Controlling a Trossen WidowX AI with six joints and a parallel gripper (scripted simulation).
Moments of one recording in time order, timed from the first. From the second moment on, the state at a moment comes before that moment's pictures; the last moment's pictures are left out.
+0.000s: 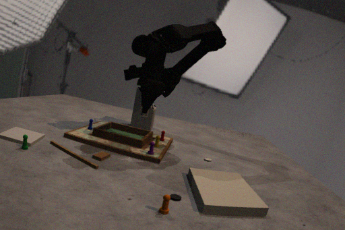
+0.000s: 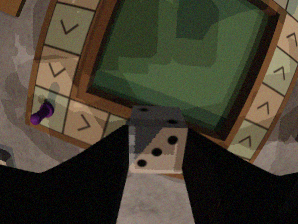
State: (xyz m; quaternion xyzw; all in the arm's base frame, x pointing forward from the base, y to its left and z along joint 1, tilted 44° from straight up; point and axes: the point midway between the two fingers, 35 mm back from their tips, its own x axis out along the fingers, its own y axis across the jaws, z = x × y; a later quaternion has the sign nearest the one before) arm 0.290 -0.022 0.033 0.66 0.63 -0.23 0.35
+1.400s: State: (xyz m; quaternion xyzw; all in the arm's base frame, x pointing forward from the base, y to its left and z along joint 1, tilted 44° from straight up) arm 0.264 -0.044 -0.025 0.53 0.48 -0.55 0.43
